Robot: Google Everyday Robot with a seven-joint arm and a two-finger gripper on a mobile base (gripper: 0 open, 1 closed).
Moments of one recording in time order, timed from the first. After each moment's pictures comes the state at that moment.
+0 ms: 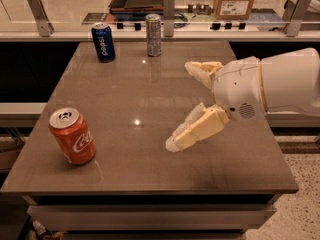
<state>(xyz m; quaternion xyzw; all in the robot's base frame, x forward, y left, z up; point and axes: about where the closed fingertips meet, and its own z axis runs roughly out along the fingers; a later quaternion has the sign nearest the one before) 0.434 -0.036 0.947 -0.55 0.66 0.25 0.45</state>
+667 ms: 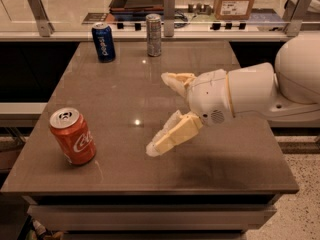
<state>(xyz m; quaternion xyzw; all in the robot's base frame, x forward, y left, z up) 0.443 0.007 0.916 -0.56 0.63 0.31 0.44</state>
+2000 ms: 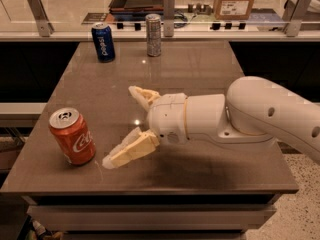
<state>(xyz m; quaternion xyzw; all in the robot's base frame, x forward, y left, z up) 0.435 0.084 0.892 -0.53 0.59 0.36 0.49</state>
